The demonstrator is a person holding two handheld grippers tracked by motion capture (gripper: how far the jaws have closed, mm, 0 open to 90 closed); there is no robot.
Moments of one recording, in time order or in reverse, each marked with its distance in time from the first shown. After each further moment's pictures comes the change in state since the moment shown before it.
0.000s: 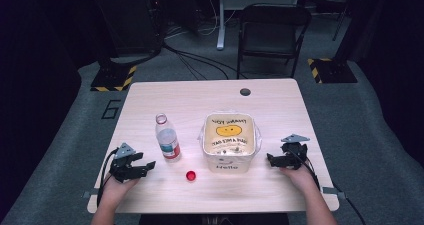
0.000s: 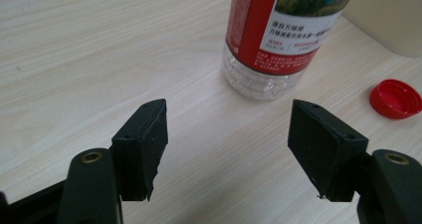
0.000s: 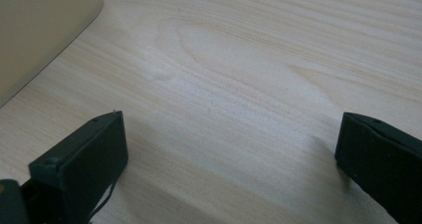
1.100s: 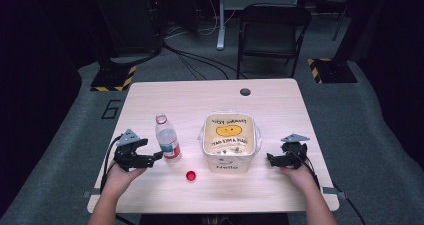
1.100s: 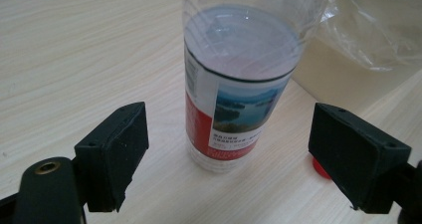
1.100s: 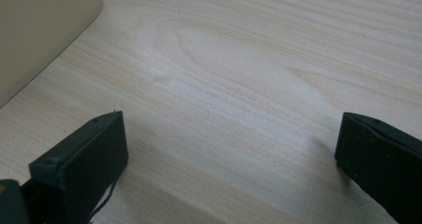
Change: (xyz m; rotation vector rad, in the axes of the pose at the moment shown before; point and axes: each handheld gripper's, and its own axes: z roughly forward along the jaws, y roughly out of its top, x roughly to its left) left arm -0.019 0.057 -0.011 -0.068 -0.068 0.048; right arm -0.001 0.001 0.001 0.003 0.002 -0.002
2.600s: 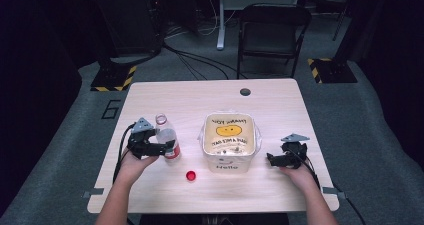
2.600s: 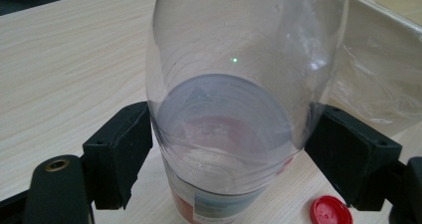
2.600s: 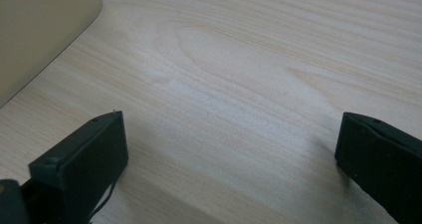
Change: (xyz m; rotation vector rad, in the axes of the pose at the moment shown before) left arm -0.008 0.035 0.029 -0.002 -0.007 0.016; right arm 0.000 0.001 0.000 0.002 0.000 0.004
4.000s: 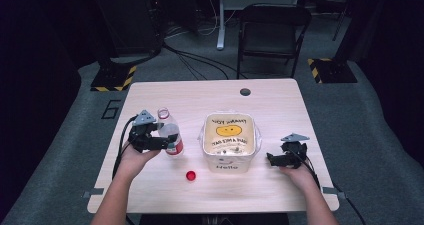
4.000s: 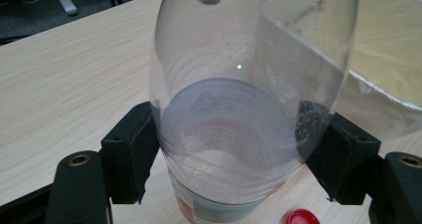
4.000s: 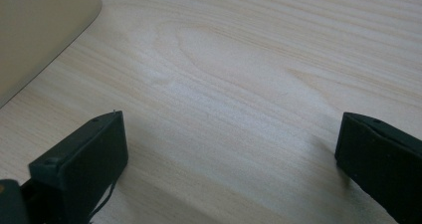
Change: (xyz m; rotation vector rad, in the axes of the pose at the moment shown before) left arm -0.015 0.036 -0.015 0.000 -0.024 0.033; right arm -0.001 0.000 0.000 0.002 0.000 -0.007
